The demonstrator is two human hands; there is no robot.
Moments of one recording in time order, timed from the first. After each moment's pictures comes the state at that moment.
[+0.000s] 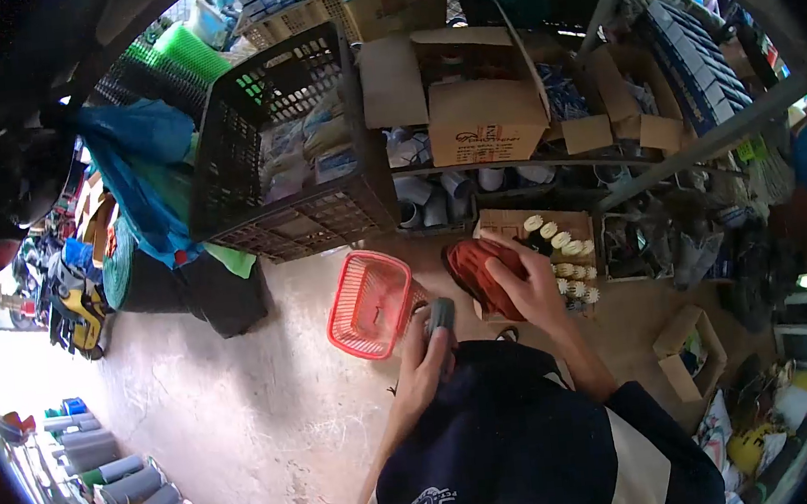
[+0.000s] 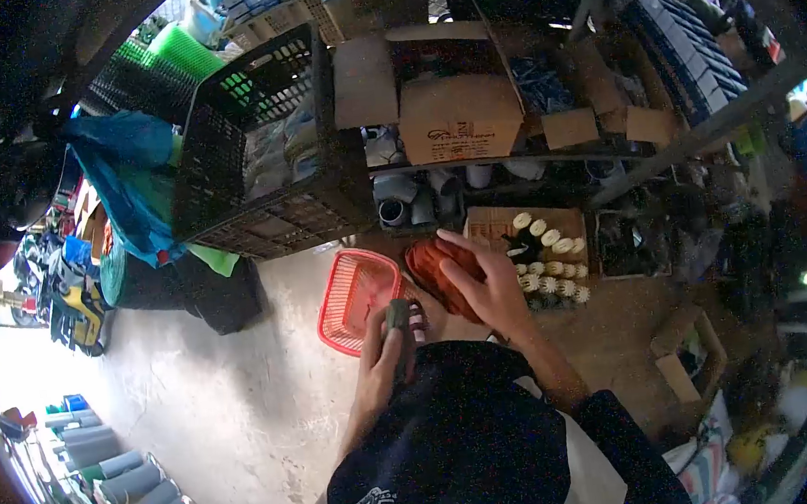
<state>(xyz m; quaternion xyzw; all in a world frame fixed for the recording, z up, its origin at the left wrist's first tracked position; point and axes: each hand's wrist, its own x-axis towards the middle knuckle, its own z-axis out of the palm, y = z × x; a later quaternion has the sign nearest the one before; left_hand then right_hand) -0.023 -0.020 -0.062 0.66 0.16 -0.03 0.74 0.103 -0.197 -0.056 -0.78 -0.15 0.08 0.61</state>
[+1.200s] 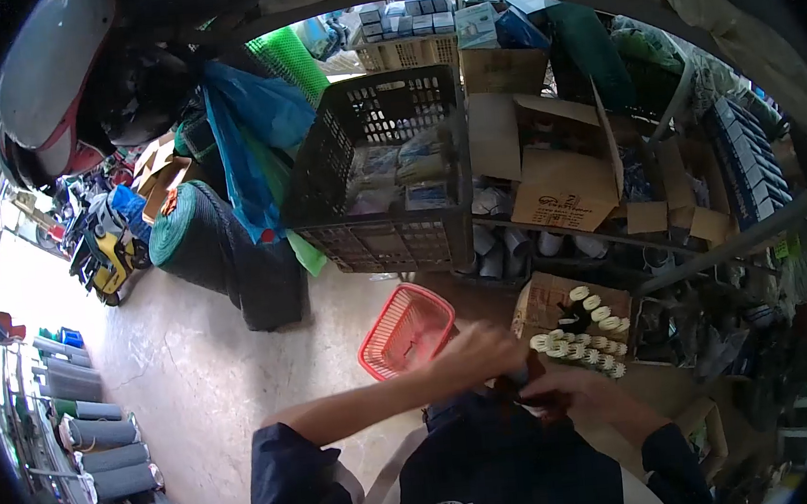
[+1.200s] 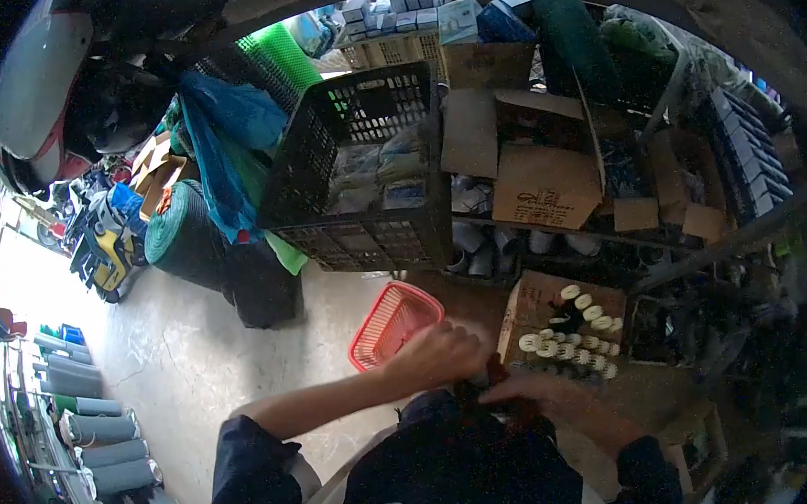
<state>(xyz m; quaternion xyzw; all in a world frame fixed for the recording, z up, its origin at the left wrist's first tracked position) 0.041 0.023 -0.026 0.93 -0.36 0.10 0.00 0.067 -0.204 -0.023 -0.54 -0.04 0.63 0.56</state>
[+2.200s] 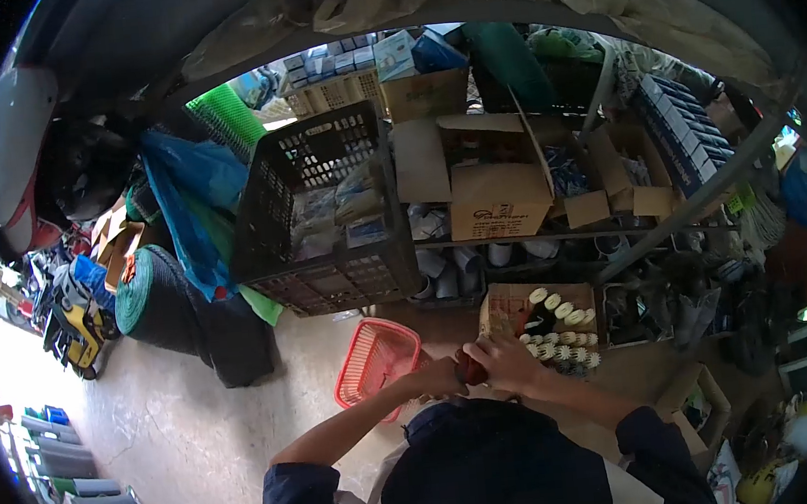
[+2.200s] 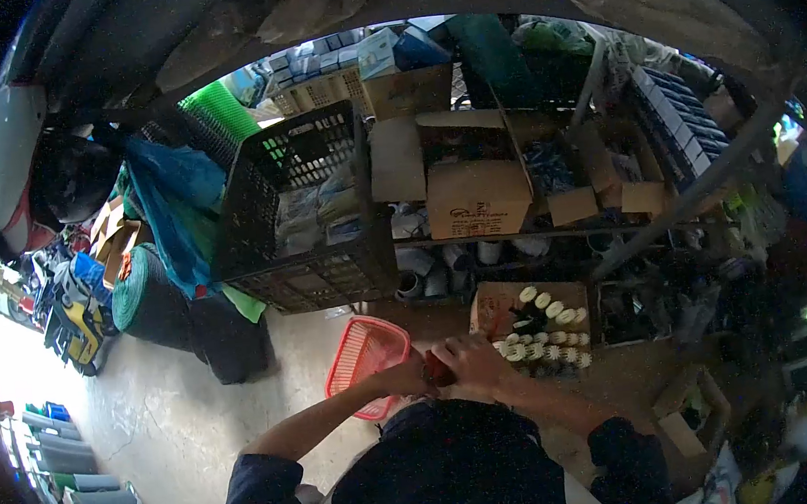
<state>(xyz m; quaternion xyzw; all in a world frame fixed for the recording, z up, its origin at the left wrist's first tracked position) 0.055 0.025 -0.166 0.84 -0.09 -0.43 0.33 0.080 -0.181 -0.103 -0.87 -0.47 0.00 0.18</state>
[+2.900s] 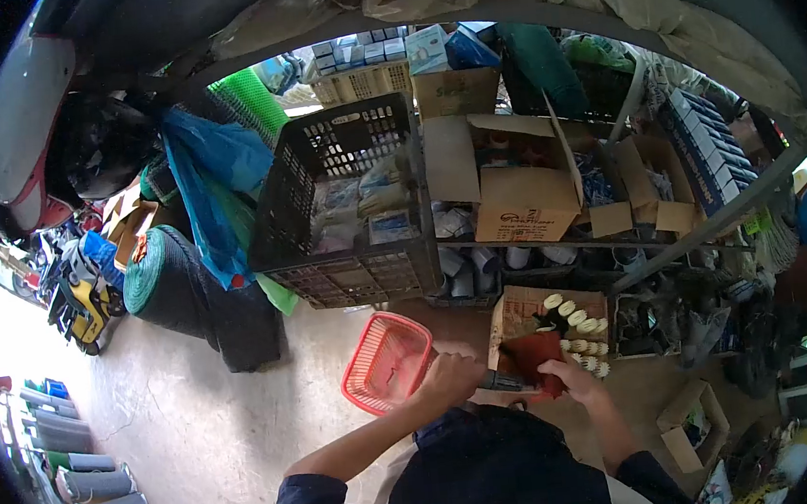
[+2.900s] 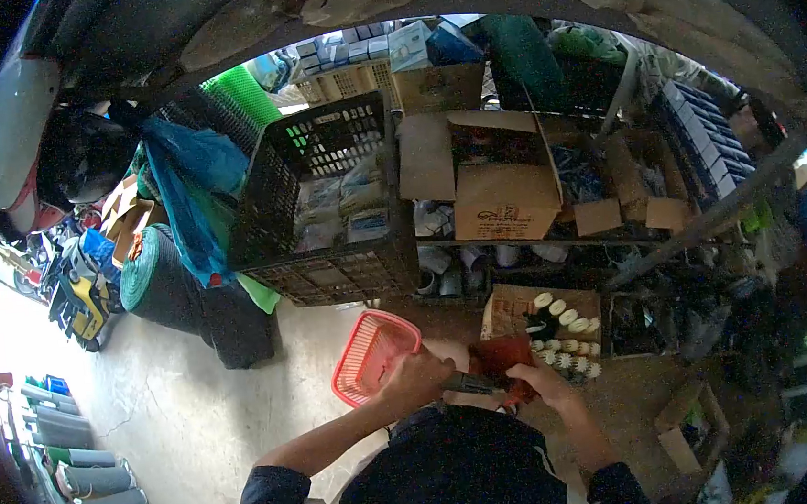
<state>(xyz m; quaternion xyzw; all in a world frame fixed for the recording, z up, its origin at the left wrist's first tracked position) 0.036 0.021 -0.097 0.96 -0.25 -0.07 0.10 0.073 -0.242 -0.091 -0.63 0.01 0.41 0.66</state>
